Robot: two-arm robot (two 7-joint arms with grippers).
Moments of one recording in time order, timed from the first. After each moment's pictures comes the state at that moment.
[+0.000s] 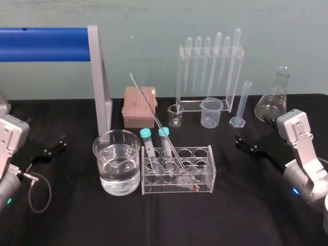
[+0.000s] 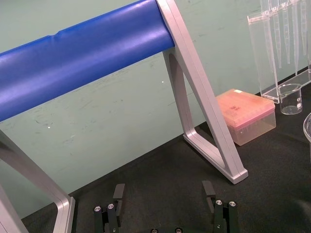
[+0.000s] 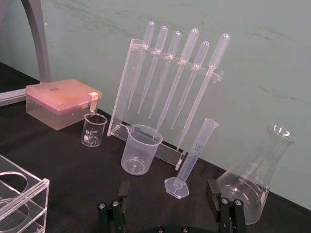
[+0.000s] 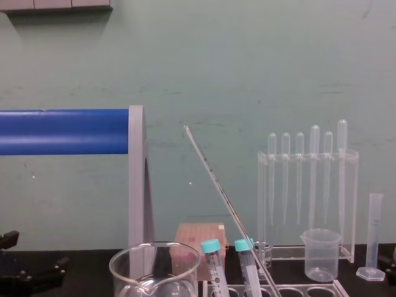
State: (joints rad) left arm -0.20 0.60 0.45 -1.41 -0.25 -0.12 0.03; right arm 0.20 0.60 -0.45 -1.41 0.25 -0.12 -0.03
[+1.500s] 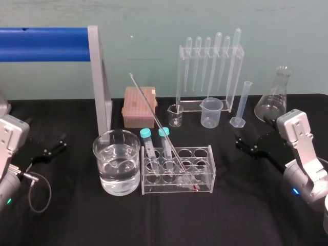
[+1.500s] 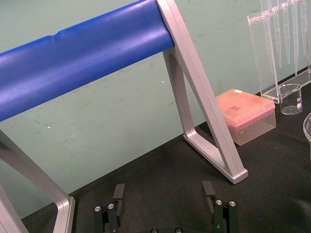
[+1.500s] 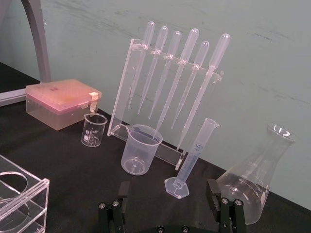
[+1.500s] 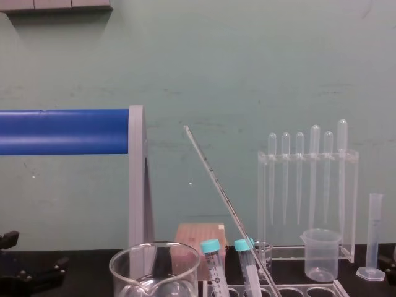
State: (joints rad) left arm -0.20 0.60 0.45 -1.41 -0.25 -0.12 0.03; right arm 0.20 0.60 -0.45 -1.41 0.25 -0.12 -0.03
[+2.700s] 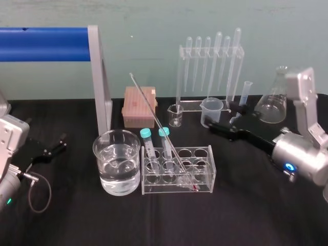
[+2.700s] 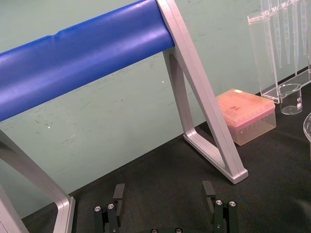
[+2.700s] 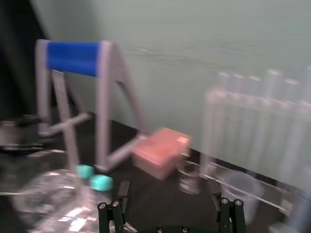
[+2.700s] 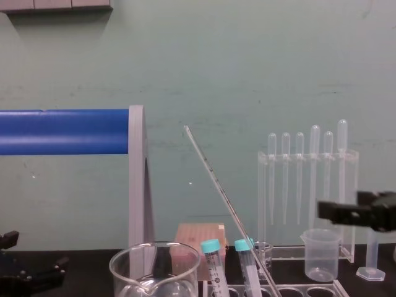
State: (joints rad) left arm -0.20 0.60 0.45 -1.41 -0.25 -0.12 0.03; right arm 0.24 0.59 -0.36 -1.58 0.59 0.13 0.33
